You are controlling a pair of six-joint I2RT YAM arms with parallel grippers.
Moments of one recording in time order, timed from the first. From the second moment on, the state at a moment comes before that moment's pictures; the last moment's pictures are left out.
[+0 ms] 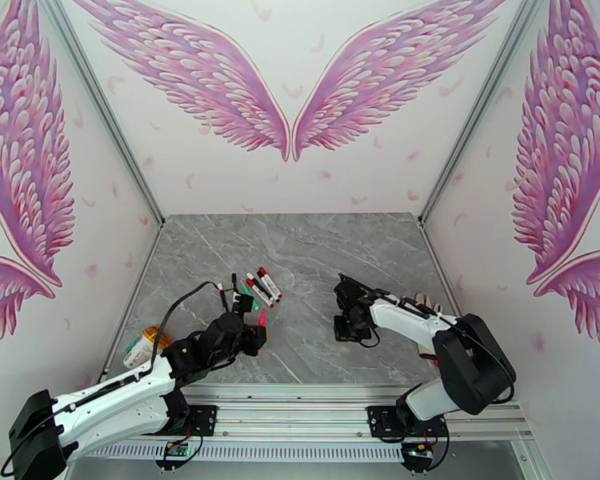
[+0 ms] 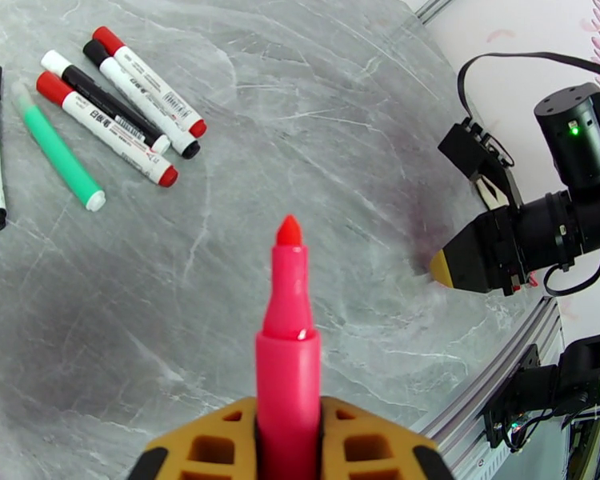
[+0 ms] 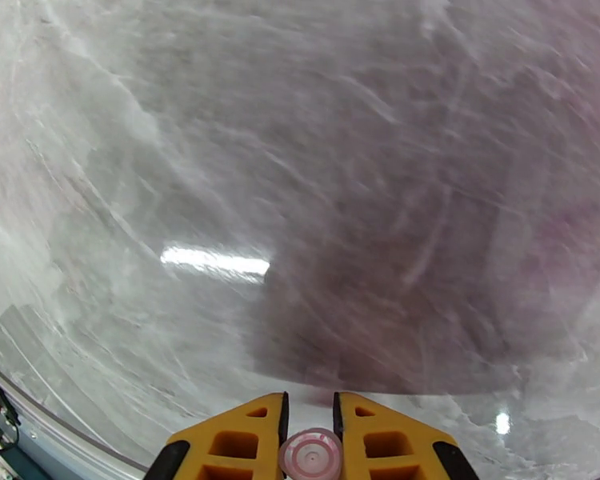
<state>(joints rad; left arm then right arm) -0.91 0.92 0.49 -0.23 -0.10 -0.74 0.49 1.53 0.82 -0.71 -0.13 0.47</state>
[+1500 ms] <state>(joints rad) -0.91 1.11 0.51 -0.25 -0.09 -0.81 0.53 1.27 0.77 -0.58 -0.06 0.50</state>
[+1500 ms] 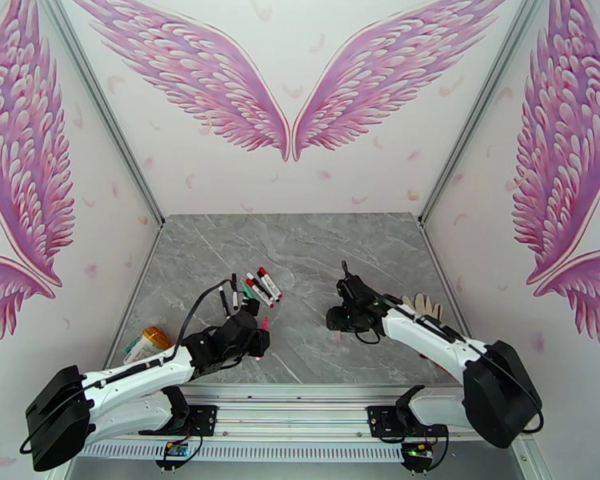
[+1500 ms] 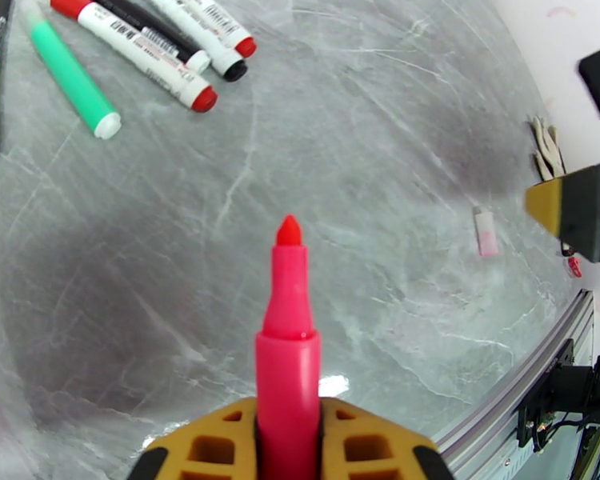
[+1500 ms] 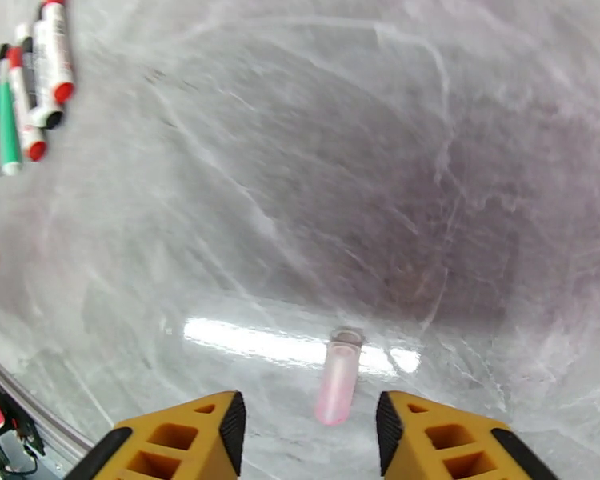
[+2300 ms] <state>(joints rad) -0.85 1.31 0.51 -0.15 -0.10 -0.83 0.53 0.95 0.64 -0.35 -0.20 0.45</state>
